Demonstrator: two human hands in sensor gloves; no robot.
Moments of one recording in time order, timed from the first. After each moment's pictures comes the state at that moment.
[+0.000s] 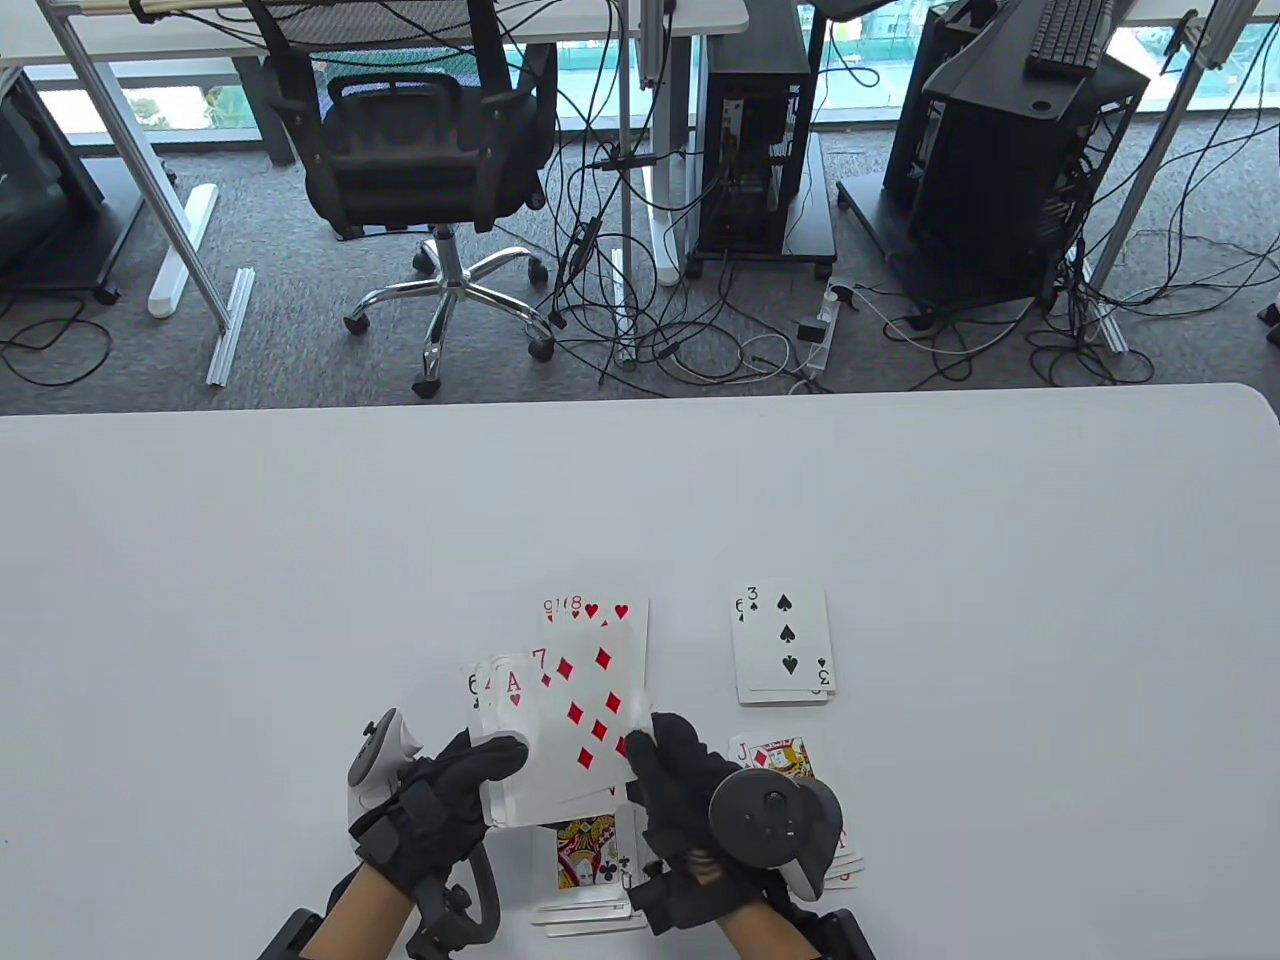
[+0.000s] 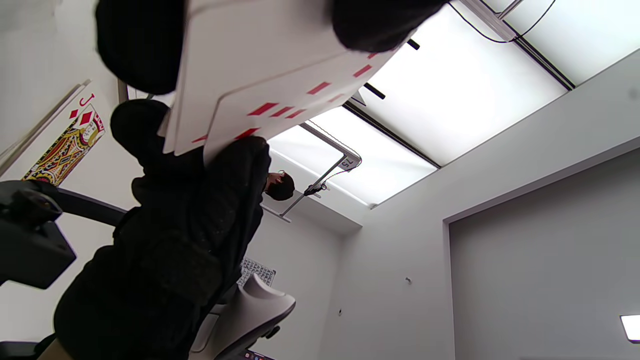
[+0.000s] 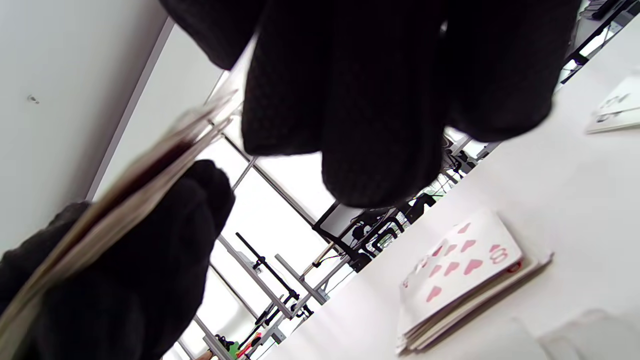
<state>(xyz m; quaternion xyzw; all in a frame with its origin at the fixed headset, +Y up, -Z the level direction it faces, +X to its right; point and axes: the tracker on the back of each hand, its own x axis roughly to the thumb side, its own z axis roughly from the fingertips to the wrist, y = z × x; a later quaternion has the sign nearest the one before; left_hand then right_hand) -0.205 -0.776 -0.266 -0.26 -0.20 0.83 0.45 0.054 -0.722 -0.239 0.12 -0.15 0.87 0.46</state>
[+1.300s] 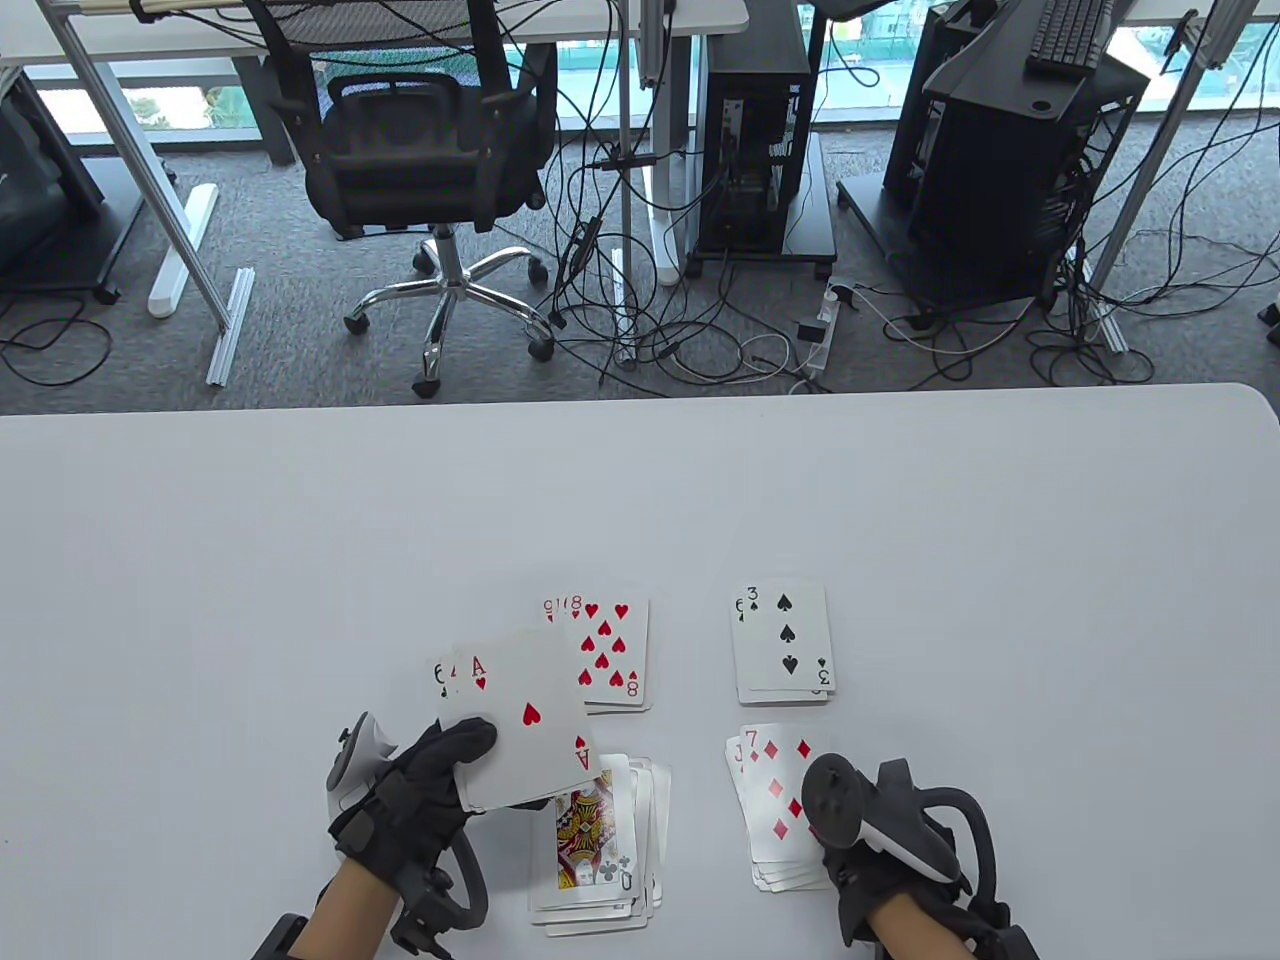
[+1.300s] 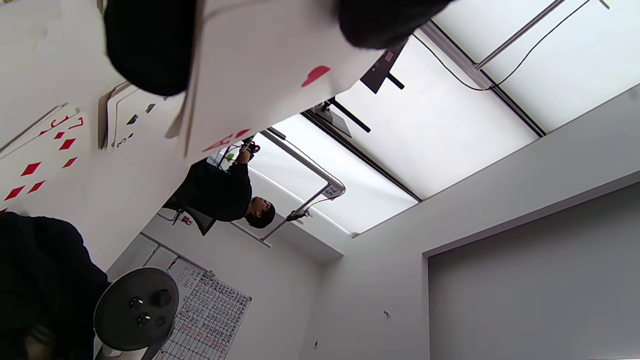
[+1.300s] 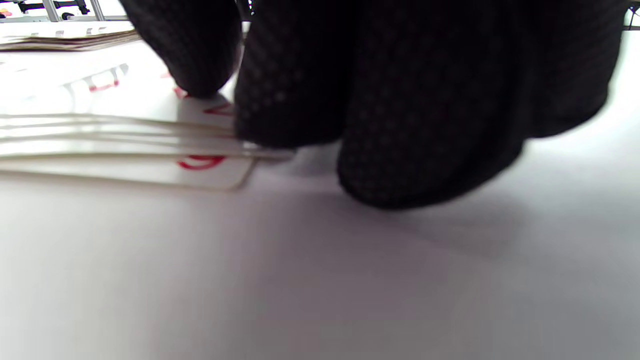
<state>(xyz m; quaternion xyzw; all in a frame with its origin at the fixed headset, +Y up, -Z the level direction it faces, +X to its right) -0.222 -0.782 -0.269 -0.24 -0.16 0.86 0.43 0.157 -0.763 -0.238 0.03 0.15 0.99 0.02</state>
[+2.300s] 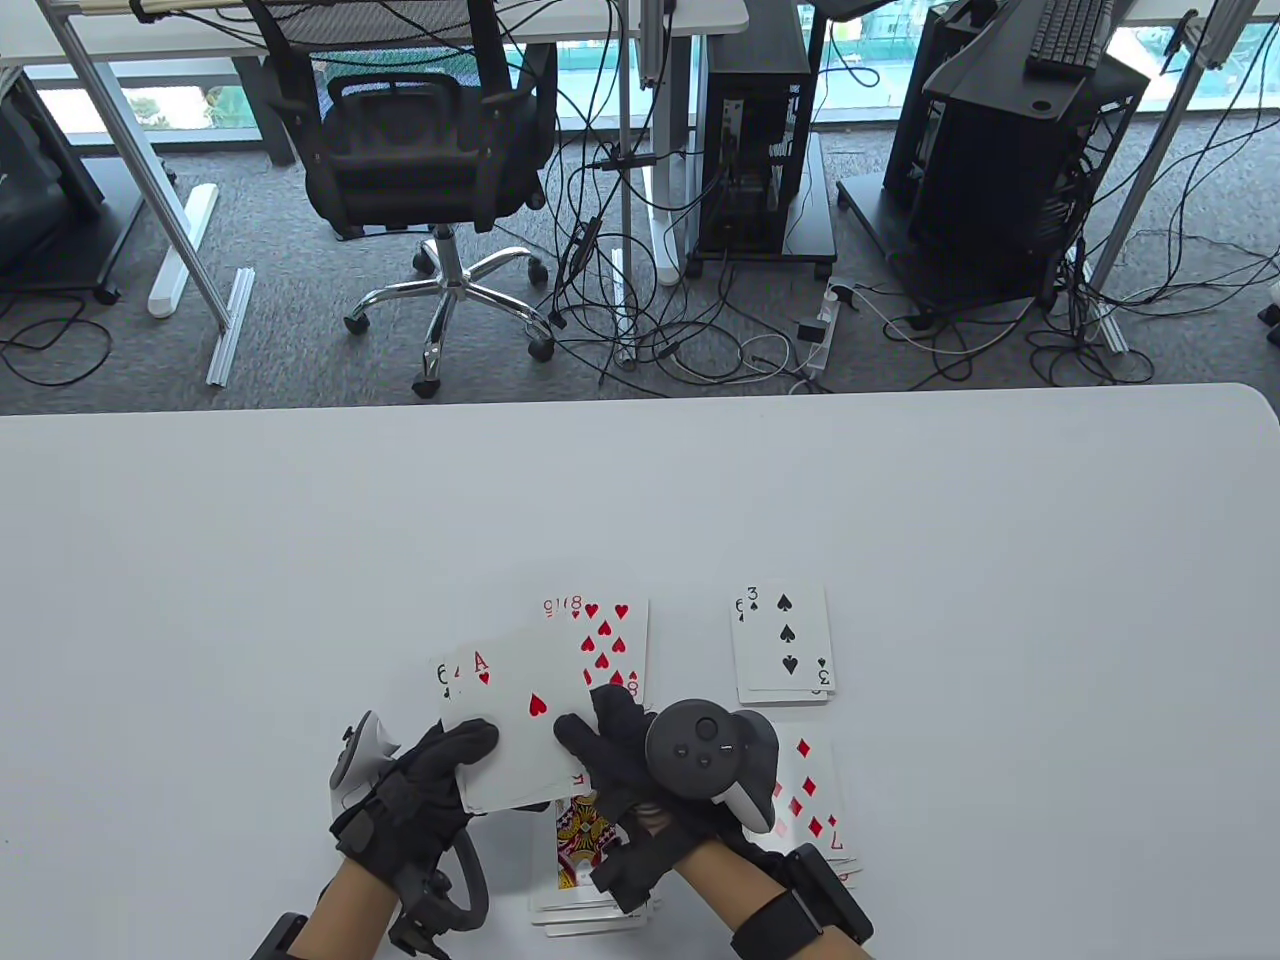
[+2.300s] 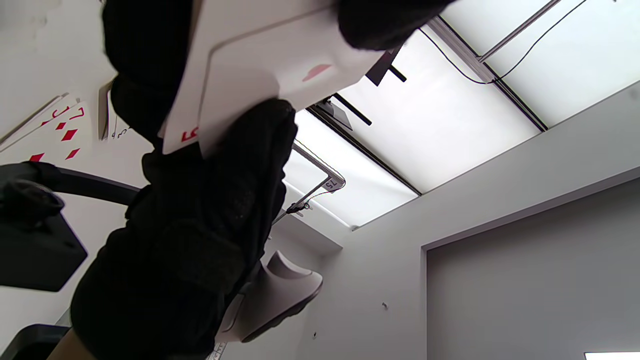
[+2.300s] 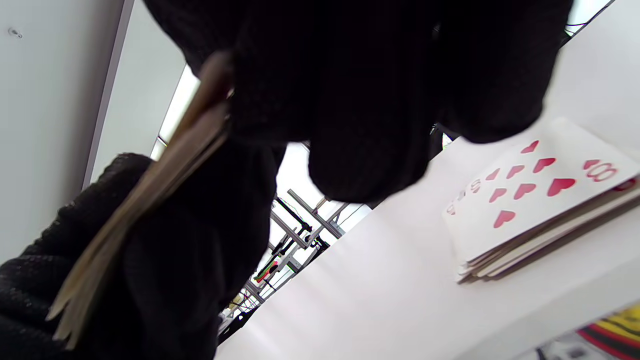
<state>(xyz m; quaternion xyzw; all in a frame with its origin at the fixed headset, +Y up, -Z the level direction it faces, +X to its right) -0.221 -0.781 -0.269 -0.24 -0.17 0.85 0.43 0.004 -0.709 -0.272 0.19 -0.03 0.88 0.44</state>
